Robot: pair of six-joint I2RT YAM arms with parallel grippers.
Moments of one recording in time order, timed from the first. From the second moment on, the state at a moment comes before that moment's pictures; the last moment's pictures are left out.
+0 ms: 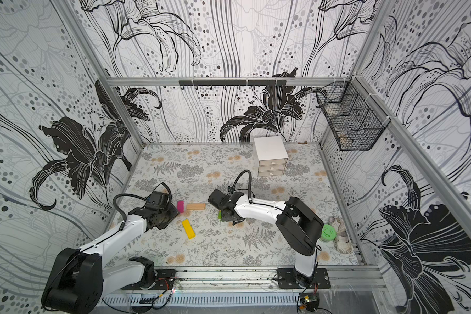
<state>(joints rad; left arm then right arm) -0.20 1.19 0.54 -0.46 -0.08 -0.98 1.01 1.81 1.23 -0.74 0.31 0.85</state>
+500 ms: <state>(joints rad) -0.20 1.22 0.57 -0.46 -0.08 -0.97 1.17 1.81 1.22 -0.73 0.31 1.00</state>
